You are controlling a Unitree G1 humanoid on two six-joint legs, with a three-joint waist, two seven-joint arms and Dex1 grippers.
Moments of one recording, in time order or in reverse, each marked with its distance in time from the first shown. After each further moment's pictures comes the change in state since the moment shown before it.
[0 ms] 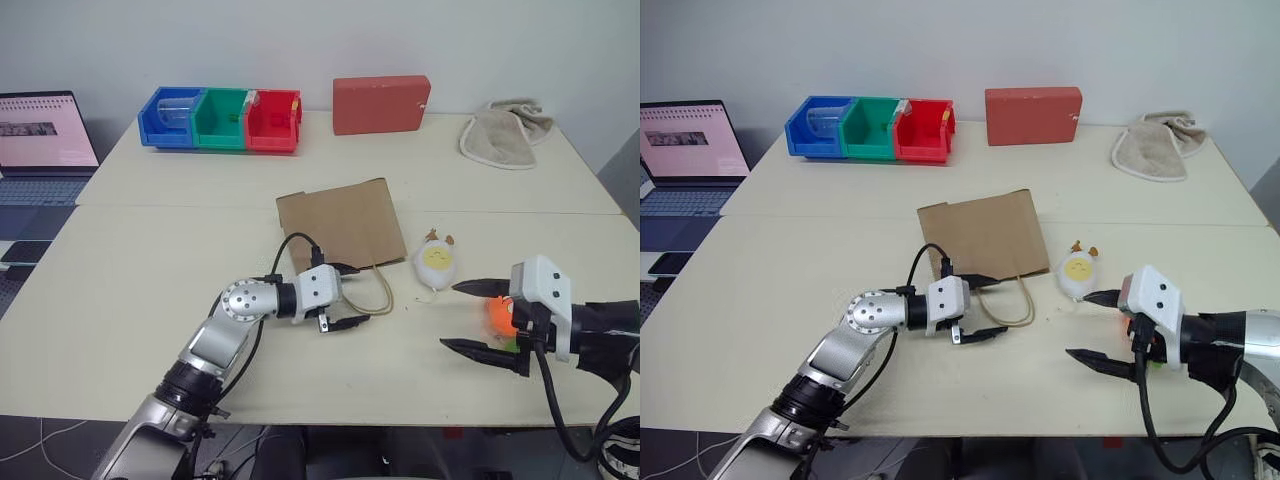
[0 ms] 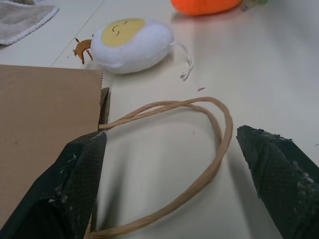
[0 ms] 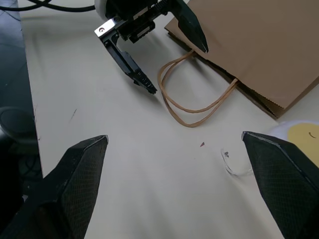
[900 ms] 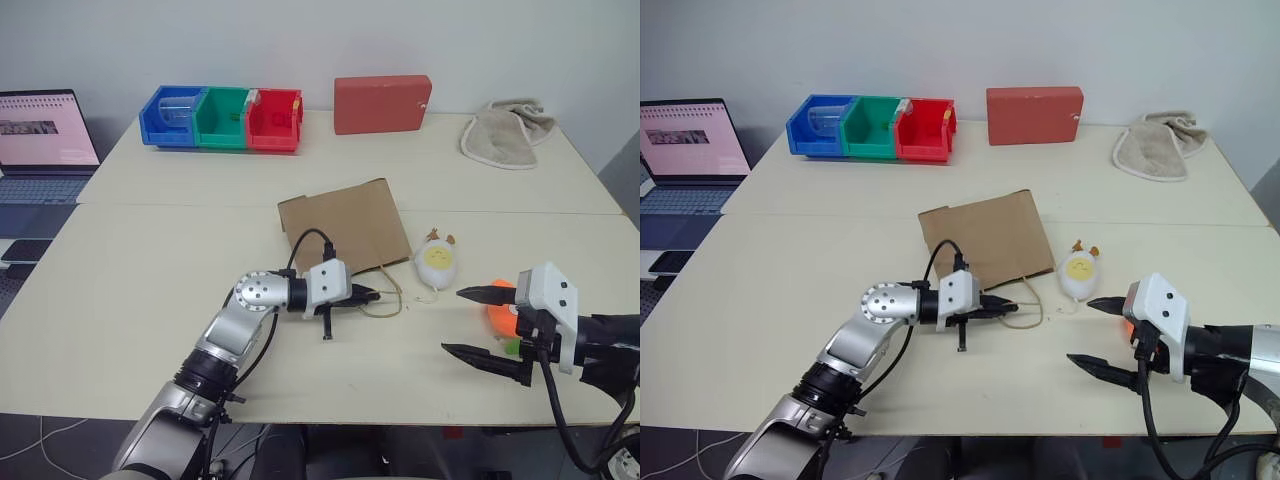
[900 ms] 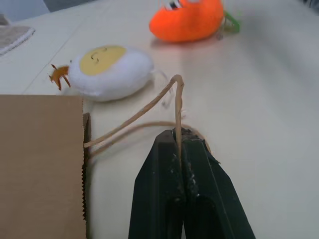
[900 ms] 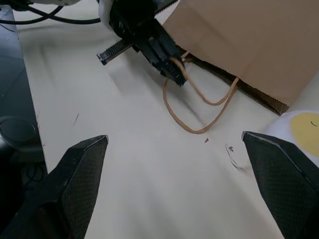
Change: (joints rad) left arm -0.063 -0.054 0.030 -0.006 -0.111 0.083 -0.124; right arm 0.081 0.015 -0.040 -0.045 0.057 0.011 -0.091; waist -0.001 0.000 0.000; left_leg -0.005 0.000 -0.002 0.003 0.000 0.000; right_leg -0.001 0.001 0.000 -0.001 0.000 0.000
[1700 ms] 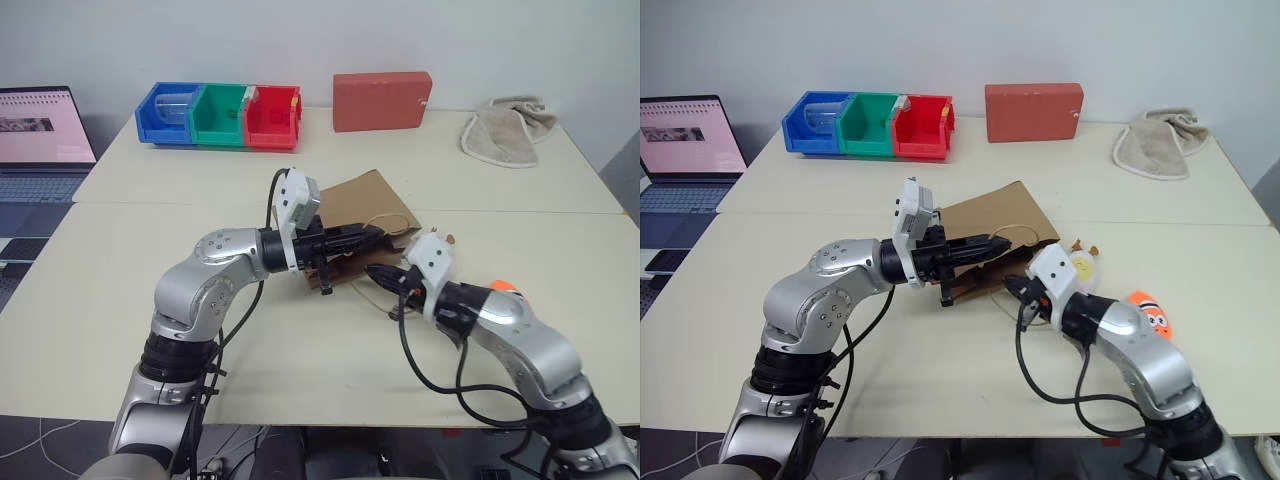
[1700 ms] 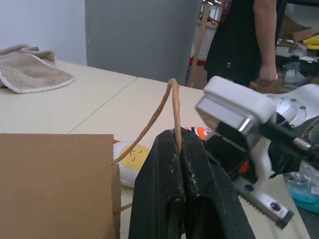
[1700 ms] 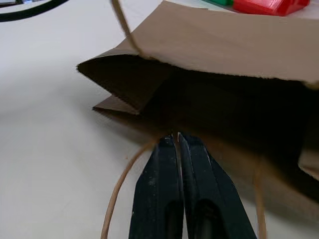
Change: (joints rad) left arm -0.094 0.018 0.235 -0.322 -0.438 0.654 0.156; right arm -0.433 0.535 0.581 0.354 -0.397 -0.130 -0.403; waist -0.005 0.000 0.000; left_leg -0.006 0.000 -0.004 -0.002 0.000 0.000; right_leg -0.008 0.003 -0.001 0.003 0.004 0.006
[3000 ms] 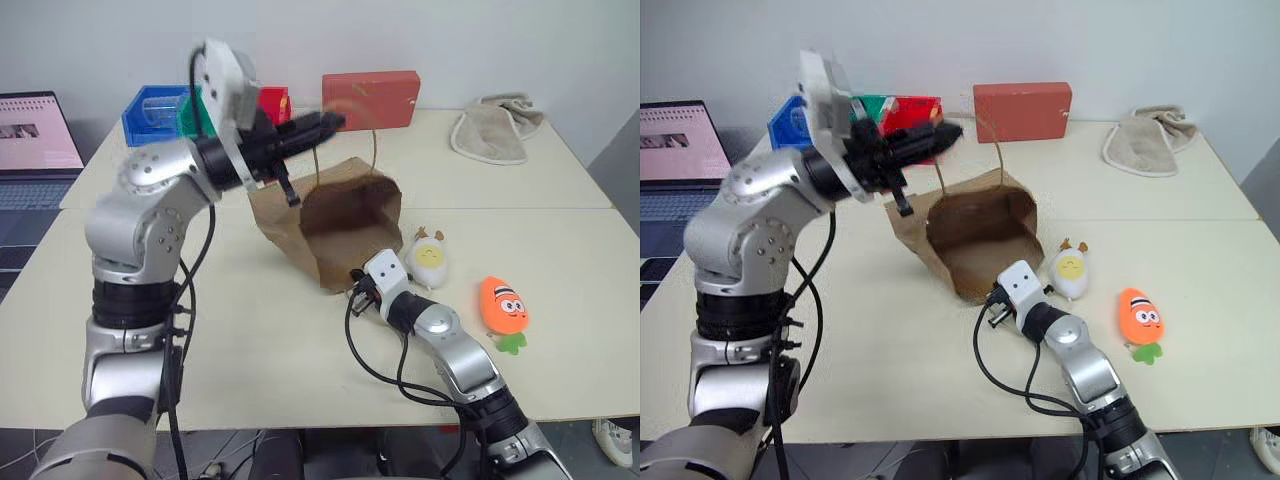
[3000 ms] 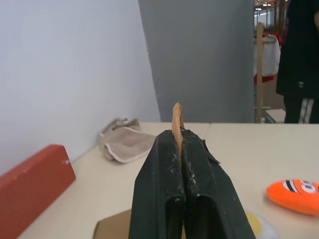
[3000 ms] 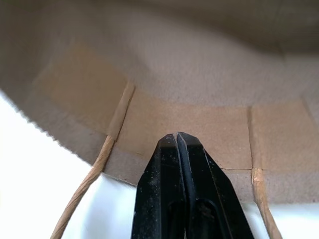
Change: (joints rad) left arm -0.230 0.133 0.123 0.093 0.008 -0.104 0.054; right arm 0.001 0.261 0.082 0.325 -0.314 -0.167 -0.112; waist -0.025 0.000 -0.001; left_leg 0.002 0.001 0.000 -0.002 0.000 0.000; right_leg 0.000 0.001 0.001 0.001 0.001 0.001
